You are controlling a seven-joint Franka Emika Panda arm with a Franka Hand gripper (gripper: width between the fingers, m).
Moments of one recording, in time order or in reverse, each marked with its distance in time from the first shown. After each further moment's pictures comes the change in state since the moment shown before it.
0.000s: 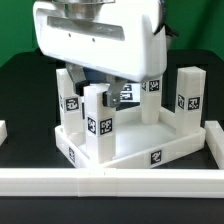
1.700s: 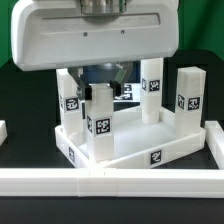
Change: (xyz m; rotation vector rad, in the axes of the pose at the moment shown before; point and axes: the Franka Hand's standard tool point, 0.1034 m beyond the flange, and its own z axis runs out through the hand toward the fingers) arm -0.001 -0.010 -0.005 -0.014 0.036 -1.104
